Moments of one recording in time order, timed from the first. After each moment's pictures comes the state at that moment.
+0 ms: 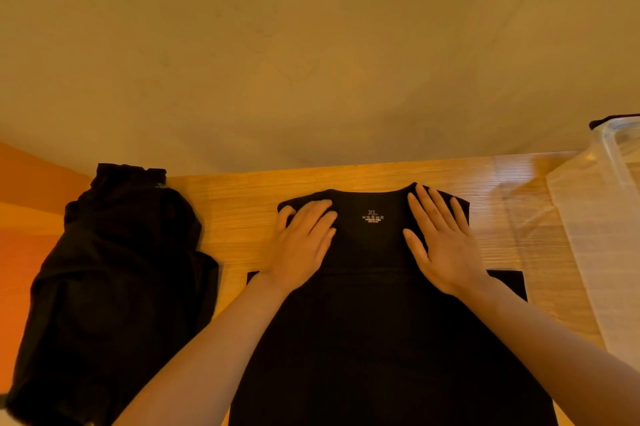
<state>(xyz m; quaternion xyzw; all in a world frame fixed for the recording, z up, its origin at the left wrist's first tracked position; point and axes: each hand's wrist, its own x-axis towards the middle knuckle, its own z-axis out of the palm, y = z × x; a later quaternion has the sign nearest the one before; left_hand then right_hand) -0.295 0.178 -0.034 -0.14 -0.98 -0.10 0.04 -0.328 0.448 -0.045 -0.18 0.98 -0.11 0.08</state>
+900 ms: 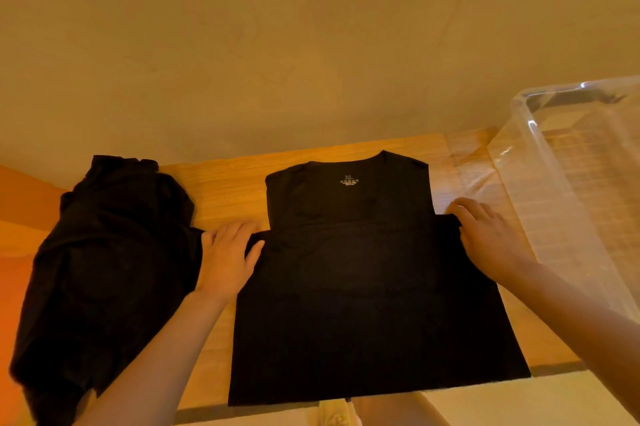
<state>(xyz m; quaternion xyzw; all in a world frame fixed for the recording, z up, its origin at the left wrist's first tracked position) -0.216 0.113 -0.016 -0.01 -0.99 -0.11 -0.02 -0.271 0.540 -0.004 -0.12 0.98 -0.06 0.11</state>
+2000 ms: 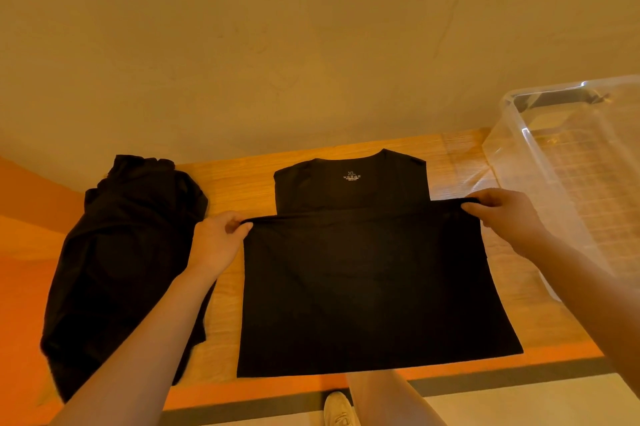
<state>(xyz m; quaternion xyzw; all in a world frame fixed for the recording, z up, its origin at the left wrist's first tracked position) -0.211 0.113 0.048 0.18 -0.92 -0.34 -0.04 -0.275 0.546 0.045 0.17 0.86 -0.46 0.13</state>
